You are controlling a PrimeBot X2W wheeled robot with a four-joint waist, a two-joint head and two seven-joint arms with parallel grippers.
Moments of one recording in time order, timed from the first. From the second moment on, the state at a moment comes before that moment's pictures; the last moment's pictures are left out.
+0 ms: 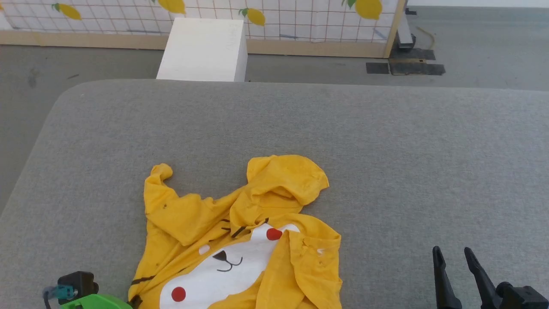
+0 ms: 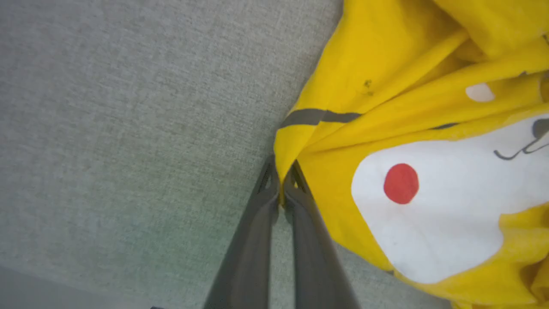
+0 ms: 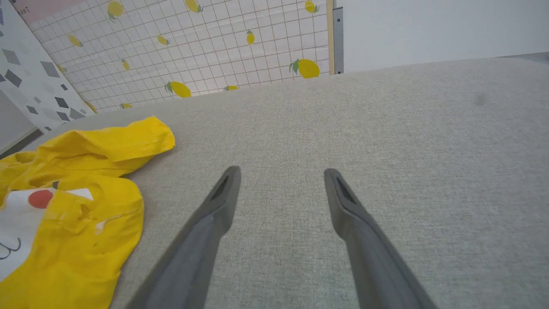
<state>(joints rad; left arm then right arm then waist) 0.11 0.56 -0.37 0.11 -0.97 0.27 0.26 0.22 -0.05 -0.06 0.09 0.22 0.13 -0.26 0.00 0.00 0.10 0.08</state>
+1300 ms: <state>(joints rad) 0.15 0.07 -0.02 -0.09 -0.41 -0.07 -0.26 -0.14 -0.16 0.28 0.00 0.15 0.13 0.62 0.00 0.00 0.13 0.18</state>
